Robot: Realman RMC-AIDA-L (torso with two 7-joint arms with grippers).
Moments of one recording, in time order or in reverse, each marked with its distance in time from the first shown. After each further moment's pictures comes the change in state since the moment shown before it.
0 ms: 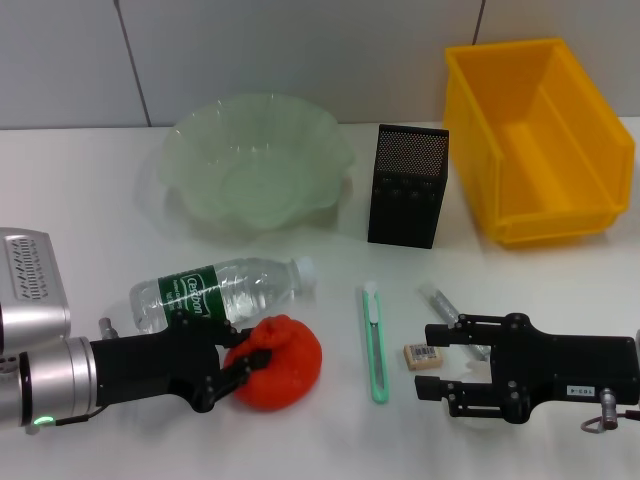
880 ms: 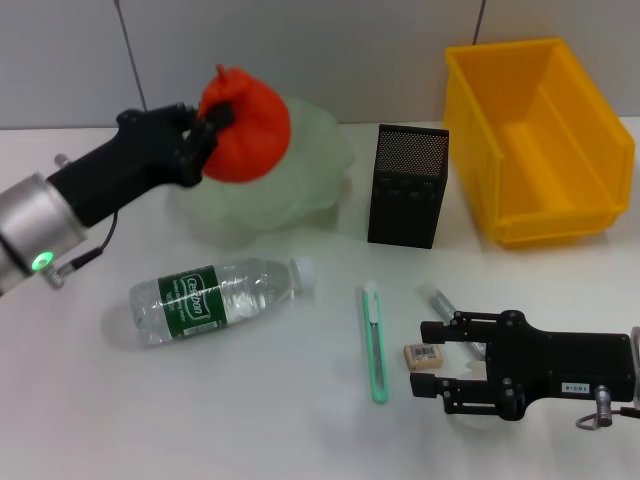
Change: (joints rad) left arm -0.097 -0.007 -0.240 -0.077 -0.387 0.102 0.033; right arm 0.007 0.005 0.002 0.001 0.000 0.004 -0.001
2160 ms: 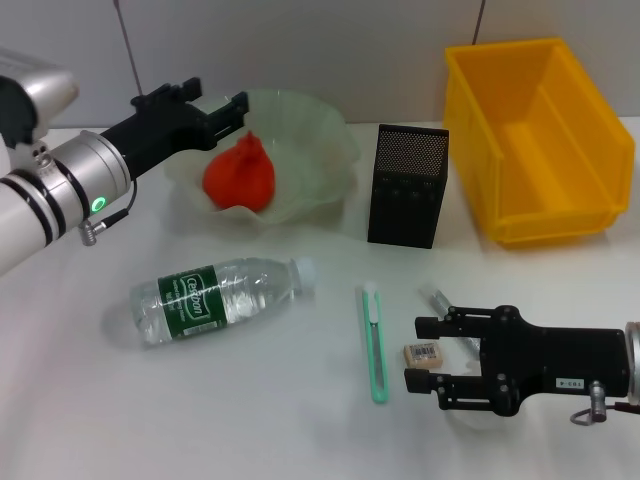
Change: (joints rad) left arm -0.217 -0.003 -0.002 -0.142 -0.051 -0.536 0.036; right arm 0.006 0.008 0.001 -0.010 0.000 0.001 -0.001
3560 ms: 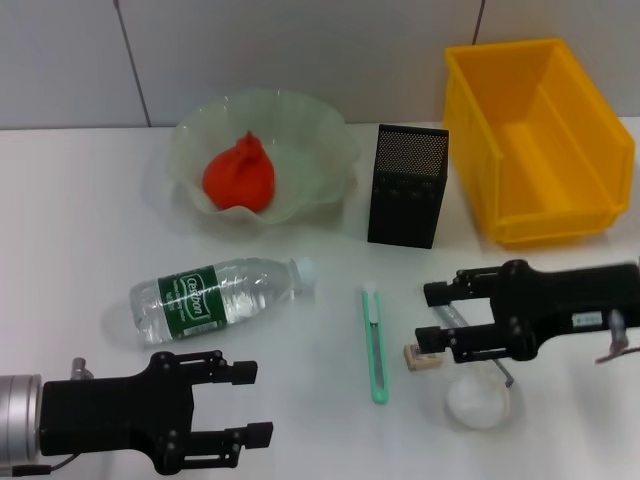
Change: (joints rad) left arm 0.370 0.073 0.261 0.242 0.403 0.756 -0.192; right arm 0.062 -0.020 0.003 -0.278 -0.129 -0.083 0.414
